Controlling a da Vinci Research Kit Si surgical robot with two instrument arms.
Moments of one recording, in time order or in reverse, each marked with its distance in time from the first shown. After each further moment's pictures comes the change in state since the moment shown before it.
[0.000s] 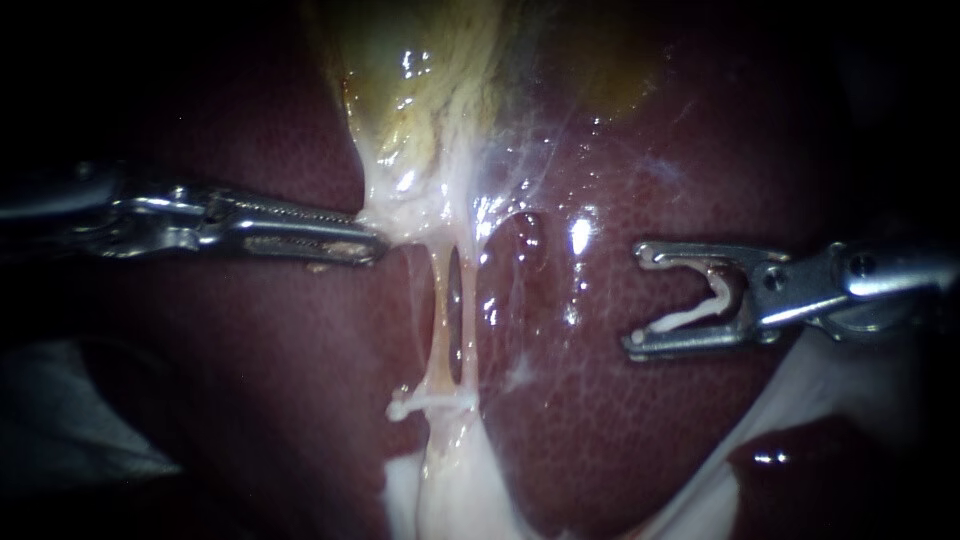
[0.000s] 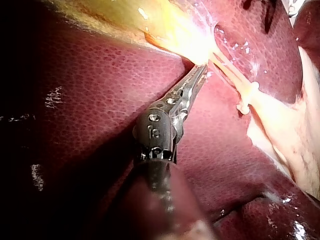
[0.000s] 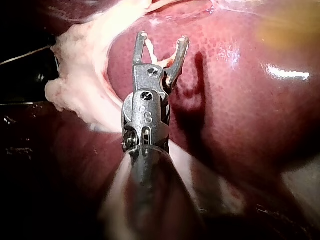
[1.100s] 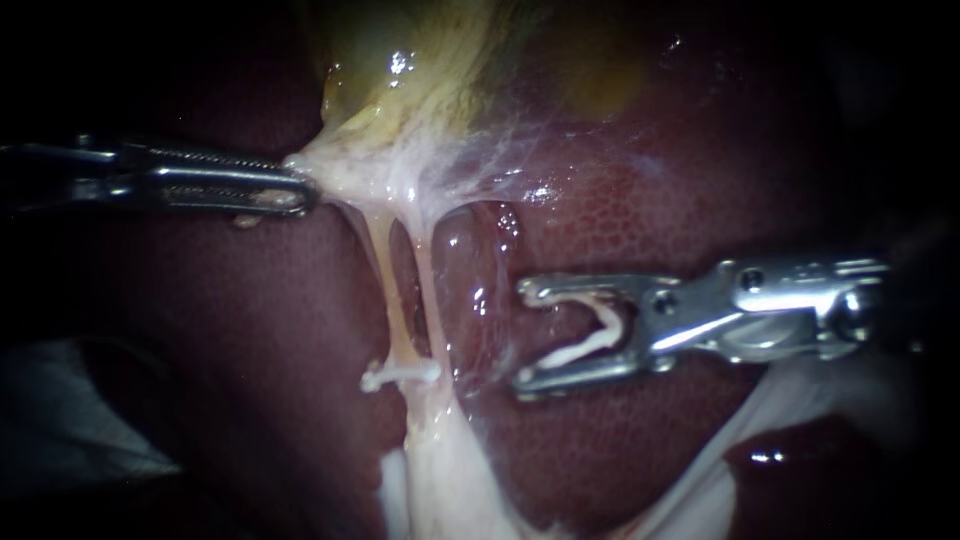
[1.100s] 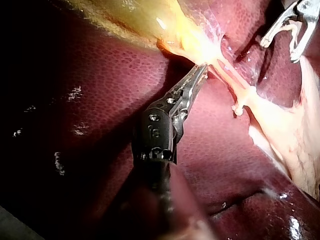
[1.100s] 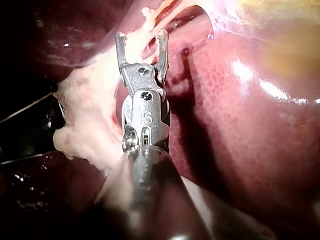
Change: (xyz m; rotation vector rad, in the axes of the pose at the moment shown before) right arm 0.004 -0.002 0.011 0.177 0.048 0.114; left arm 0.005 0.001 -0.008 0.026 0.049 -0.011
